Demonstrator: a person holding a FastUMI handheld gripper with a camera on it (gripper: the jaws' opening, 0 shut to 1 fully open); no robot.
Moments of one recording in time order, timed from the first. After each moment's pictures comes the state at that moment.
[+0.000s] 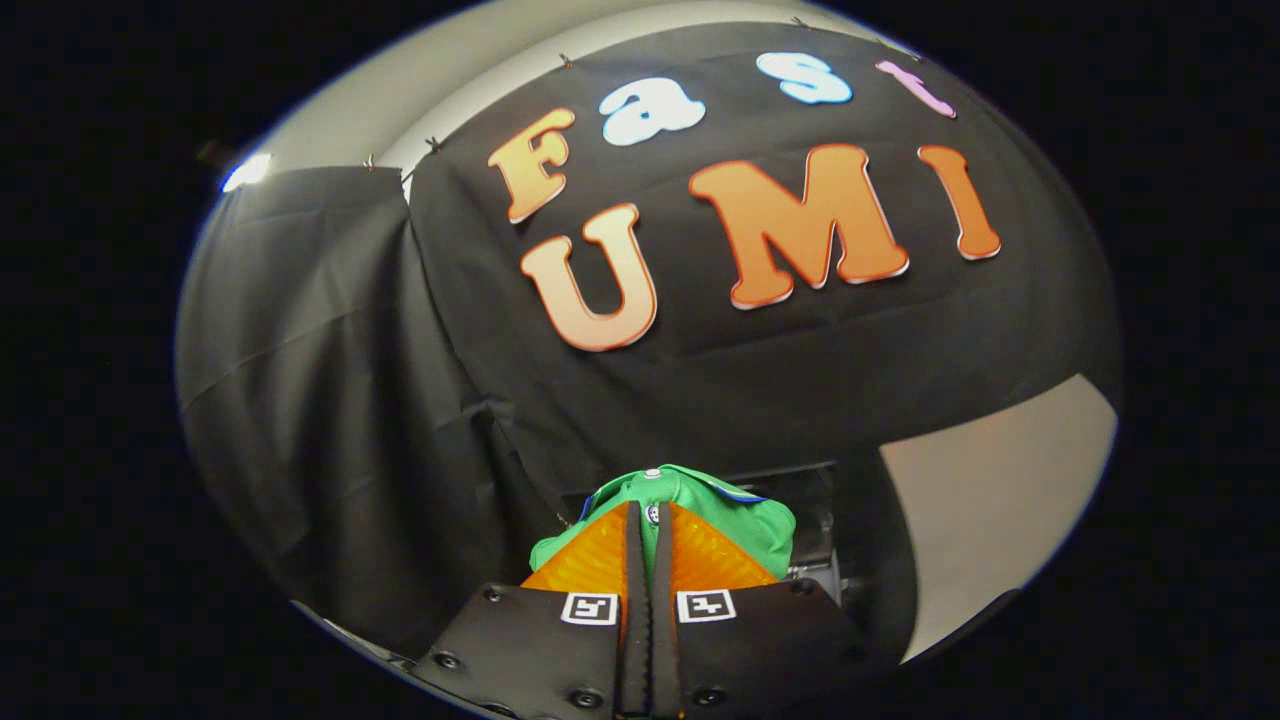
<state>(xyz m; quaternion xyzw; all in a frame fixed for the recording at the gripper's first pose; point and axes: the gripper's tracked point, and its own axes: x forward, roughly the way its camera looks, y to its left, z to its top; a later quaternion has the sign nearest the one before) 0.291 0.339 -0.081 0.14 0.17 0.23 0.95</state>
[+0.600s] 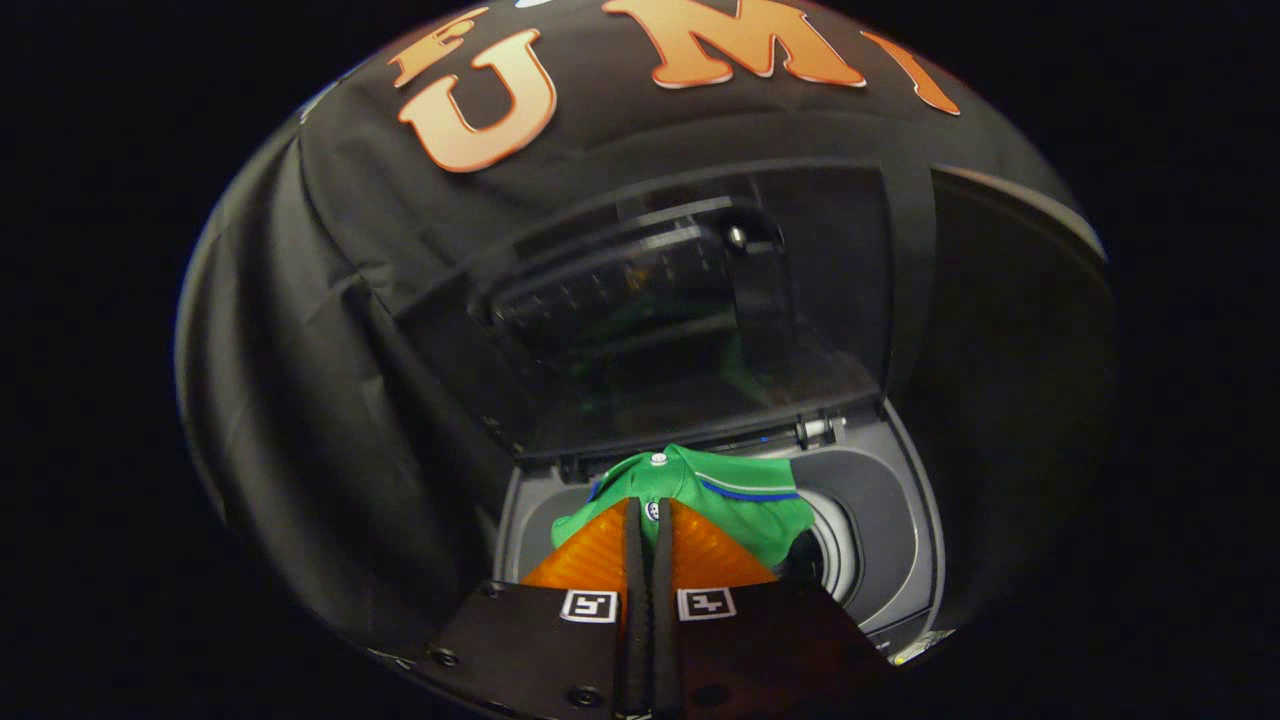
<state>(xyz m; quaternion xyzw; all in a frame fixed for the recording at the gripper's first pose) 0.353 0.394 -0.345 0.14 0.37 0.13 0.91</state>
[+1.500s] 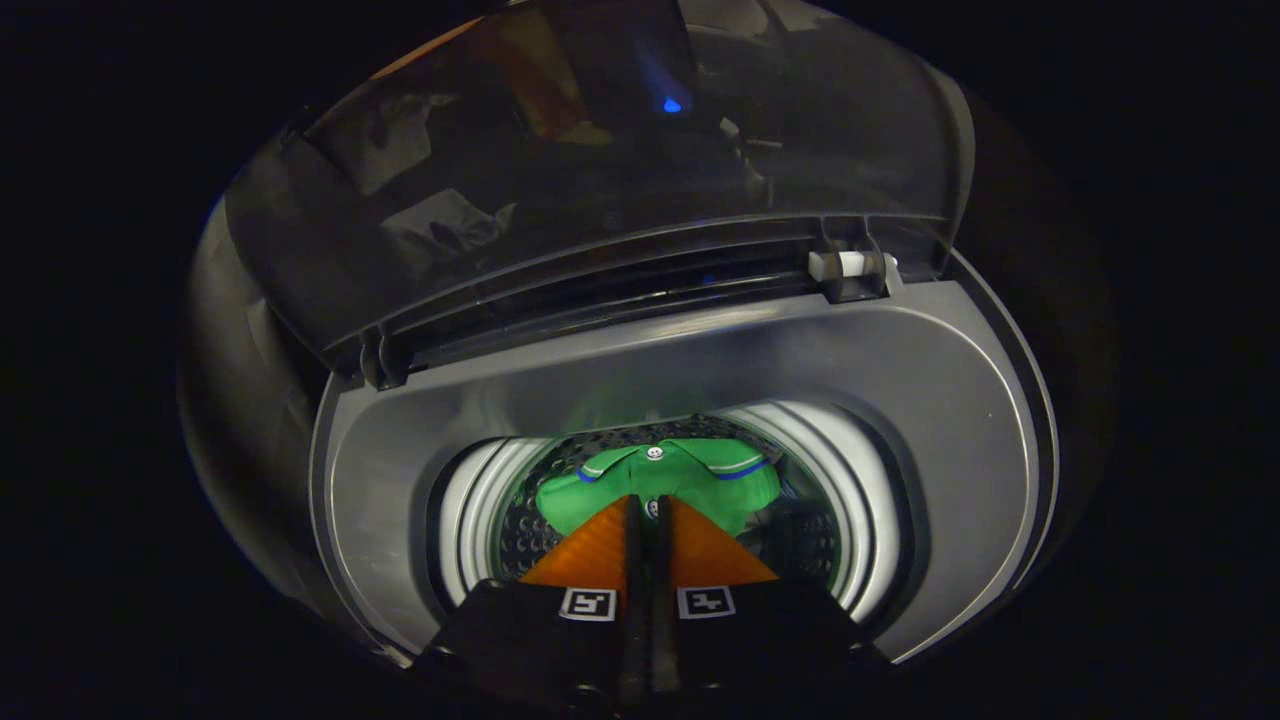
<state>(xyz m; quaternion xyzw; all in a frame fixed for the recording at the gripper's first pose) 0.369 0.387 -0.484 0.09 0.48 0.08 0.87</state>
